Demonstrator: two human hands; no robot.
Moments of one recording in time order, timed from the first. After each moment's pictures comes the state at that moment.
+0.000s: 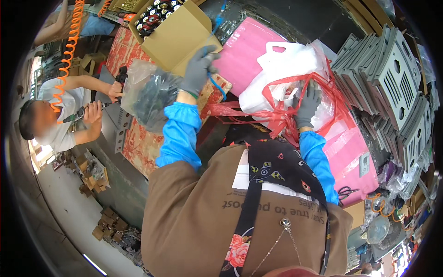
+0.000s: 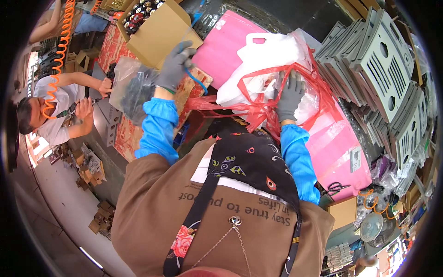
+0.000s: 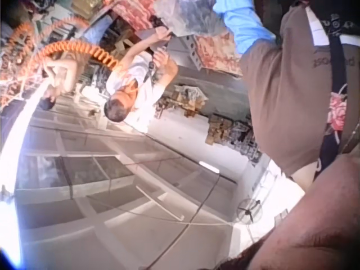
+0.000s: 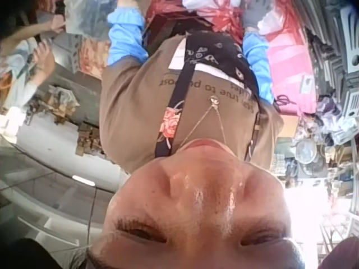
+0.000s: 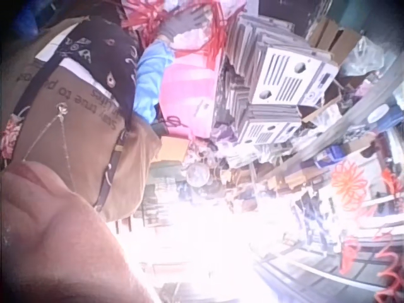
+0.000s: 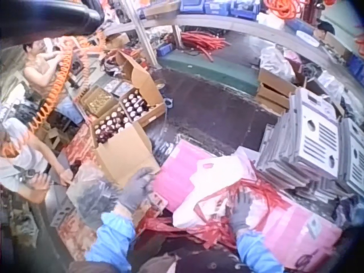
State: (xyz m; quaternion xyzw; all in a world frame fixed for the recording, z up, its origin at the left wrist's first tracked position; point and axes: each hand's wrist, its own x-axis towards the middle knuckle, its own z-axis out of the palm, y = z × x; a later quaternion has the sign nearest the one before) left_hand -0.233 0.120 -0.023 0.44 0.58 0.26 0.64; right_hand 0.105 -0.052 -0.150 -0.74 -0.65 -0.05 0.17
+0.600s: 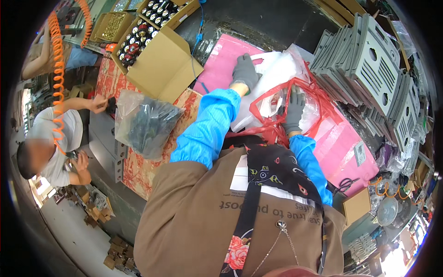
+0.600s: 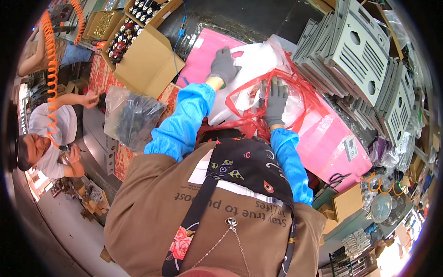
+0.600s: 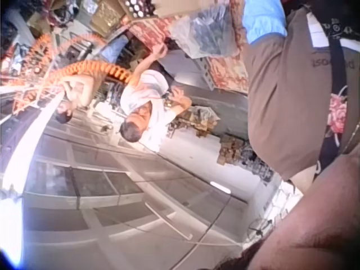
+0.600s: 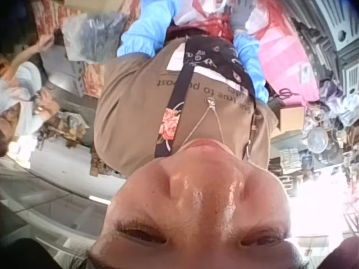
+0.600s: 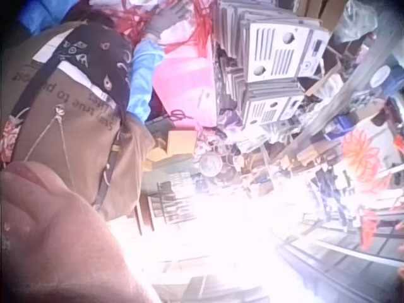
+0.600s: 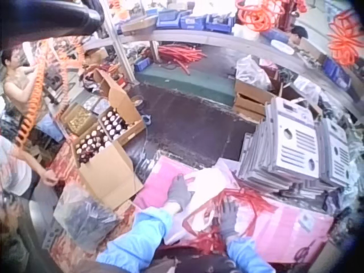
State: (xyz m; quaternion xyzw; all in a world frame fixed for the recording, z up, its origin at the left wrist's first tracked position) left_hand -0.040 0.135 -0.104 0.76 0.58 -0.02 0.30; right_hand 0.109 -0.056 -0.150 -0.74 -0.64 0.00 0.21
